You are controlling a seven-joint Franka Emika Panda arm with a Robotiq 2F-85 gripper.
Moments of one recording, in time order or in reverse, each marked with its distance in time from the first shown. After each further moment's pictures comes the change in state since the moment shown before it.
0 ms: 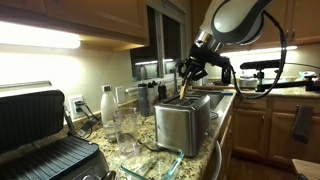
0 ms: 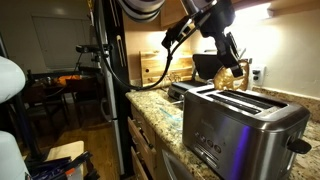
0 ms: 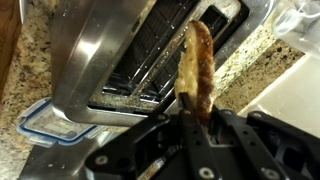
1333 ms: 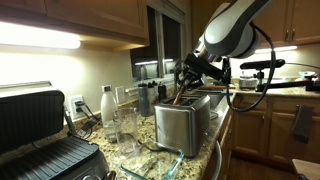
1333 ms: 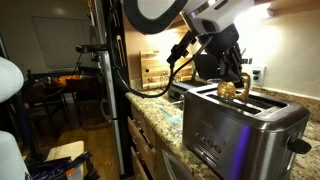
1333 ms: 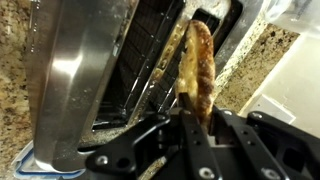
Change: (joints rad) arm 0.044 0.095 -0.020 -0.025 0.211 0.168 -0.011
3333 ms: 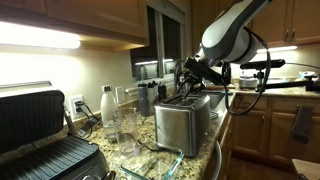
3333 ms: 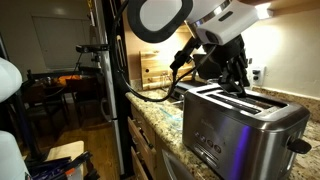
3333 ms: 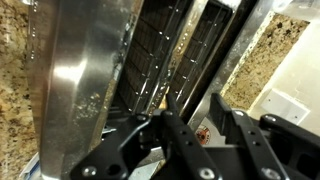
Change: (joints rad) arm 0.037 0.043 -0.048 0.001 0.086 0.041 -0.036
